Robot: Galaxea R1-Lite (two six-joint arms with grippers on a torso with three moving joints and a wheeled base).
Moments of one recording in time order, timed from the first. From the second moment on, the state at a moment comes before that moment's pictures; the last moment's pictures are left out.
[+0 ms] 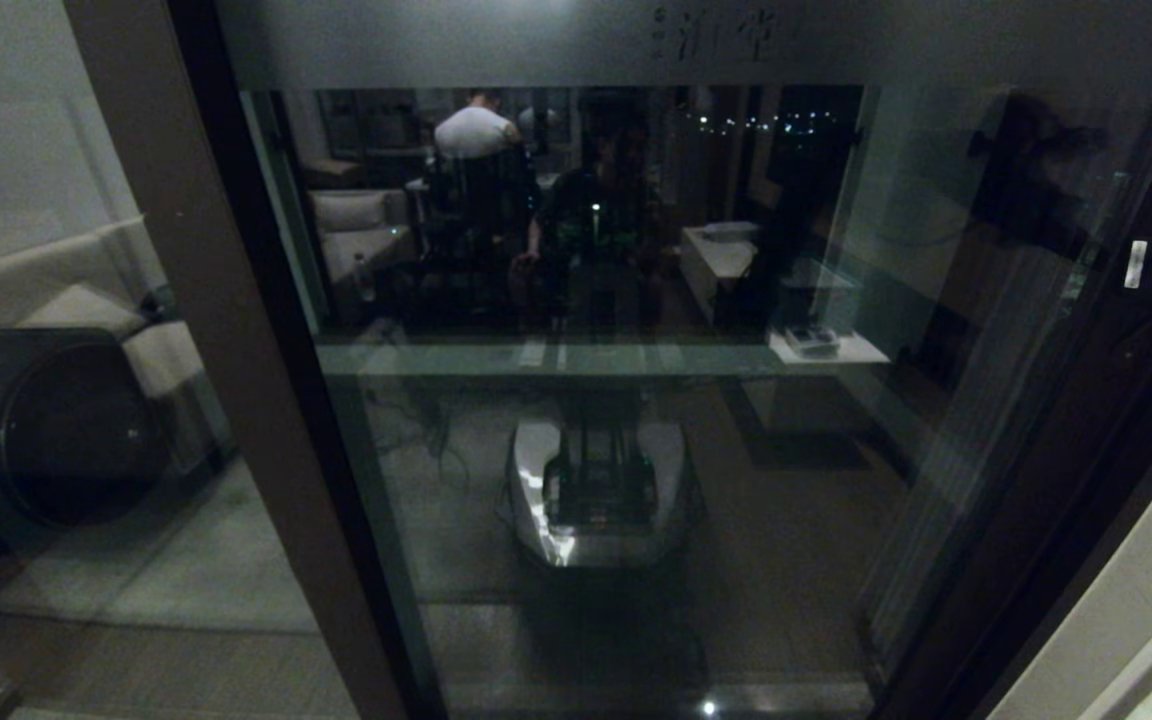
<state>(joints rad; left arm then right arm) 0.00 0.00 0.00 0.01 0.00 0.00 -0.38 1.92 -1.67 0.09 -0.09 -0.05</state>
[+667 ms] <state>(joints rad) 0.00 0.00 0.00 0.01 0.00 0.00 -0.40 1.97 -1.73 0.09 -0.10 -0.04</state>
